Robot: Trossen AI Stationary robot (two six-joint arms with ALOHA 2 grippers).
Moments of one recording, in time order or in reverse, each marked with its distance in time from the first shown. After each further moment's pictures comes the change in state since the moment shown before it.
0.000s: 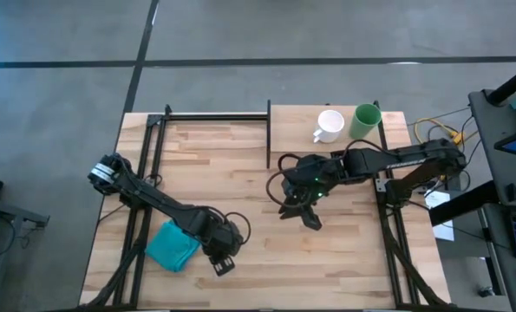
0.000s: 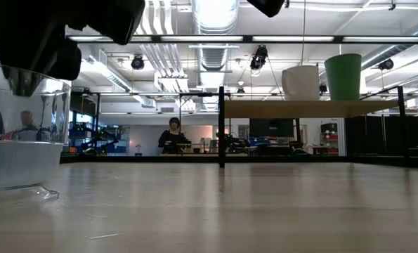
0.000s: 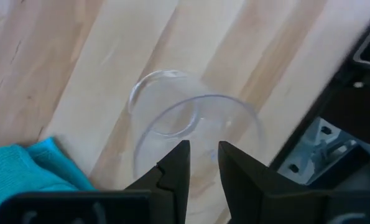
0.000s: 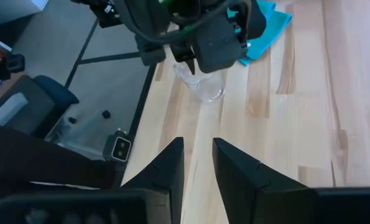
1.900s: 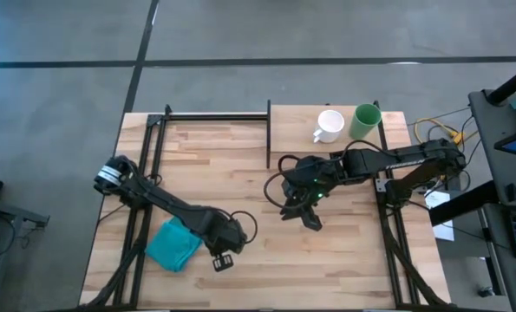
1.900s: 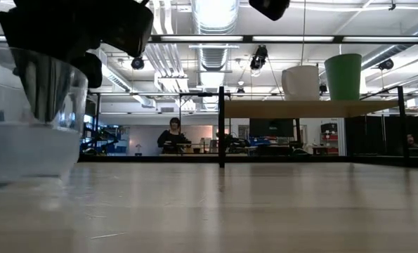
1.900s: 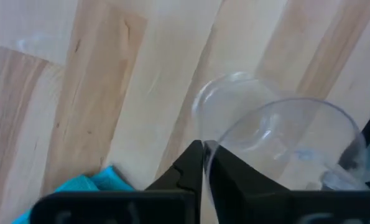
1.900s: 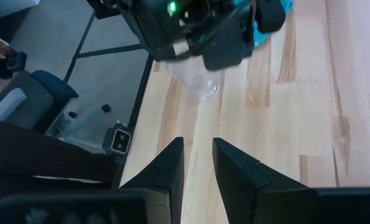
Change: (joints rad) left arm 0.029 0.058 0.039 -0.100 -0.086 0.222; right arm 0.000 0.003 -0.002 -0.031 -0.003 0.009
